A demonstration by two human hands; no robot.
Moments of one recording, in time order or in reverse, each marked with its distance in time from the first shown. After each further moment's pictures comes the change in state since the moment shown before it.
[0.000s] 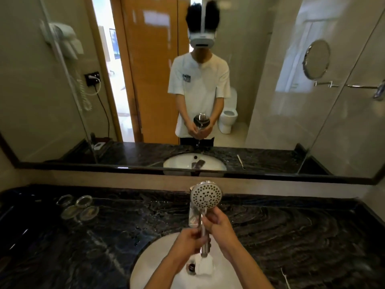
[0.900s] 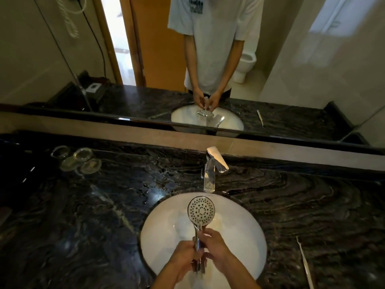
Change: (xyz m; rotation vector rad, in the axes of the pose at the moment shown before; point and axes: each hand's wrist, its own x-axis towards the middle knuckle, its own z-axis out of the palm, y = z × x) left_hand 0.015 -0.146 -0.035 -0.249 0.077 -0.547; right_hand 0.010 0.158 0.041 -0.155 0.014 0.725
